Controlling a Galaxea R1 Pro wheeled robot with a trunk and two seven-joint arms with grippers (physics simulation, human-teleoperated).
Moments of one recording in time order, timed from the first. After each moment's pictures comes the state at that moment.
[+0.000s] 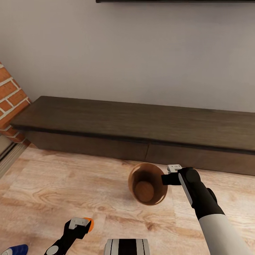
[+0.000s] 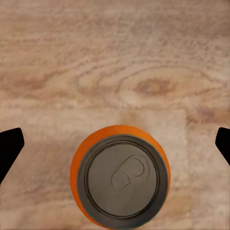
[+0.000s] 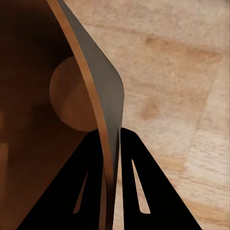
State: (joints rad) left arm -0.34 0.13 -0.21 -0.49 0.16 -0.26 -0.12; right arm -0.65 -0.05 0.02 -1.14 0.07 1.04 0.29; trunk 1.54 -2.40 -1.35
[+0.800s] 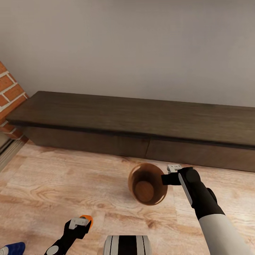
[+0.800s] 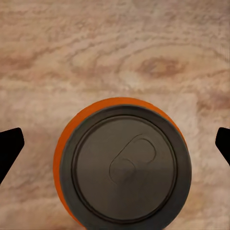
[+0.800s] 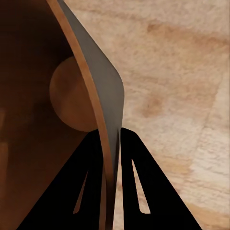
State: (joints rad) left arm -0.34 0.13 -0.21 -0.49 0.16 -0.26 -0.12; right arm -0.65 -0.05 0.02 -1.14 0.07 1.04 0.29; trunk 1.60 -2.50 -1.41
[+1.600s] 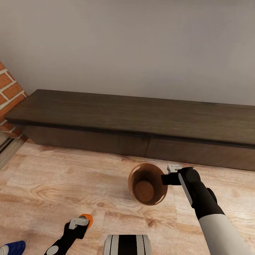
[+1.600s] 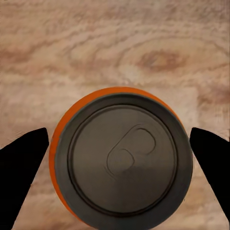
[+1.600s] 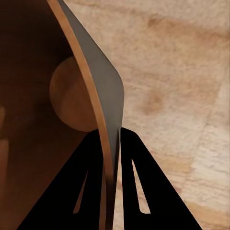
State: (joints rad) left arm -0.34 0.13 -0.21 -0.49 0.16 -0.27 -0.12; right arm -0.65 -0.05 0.02 -1.14 0.07 1.04 0.29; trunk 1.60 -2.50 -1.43
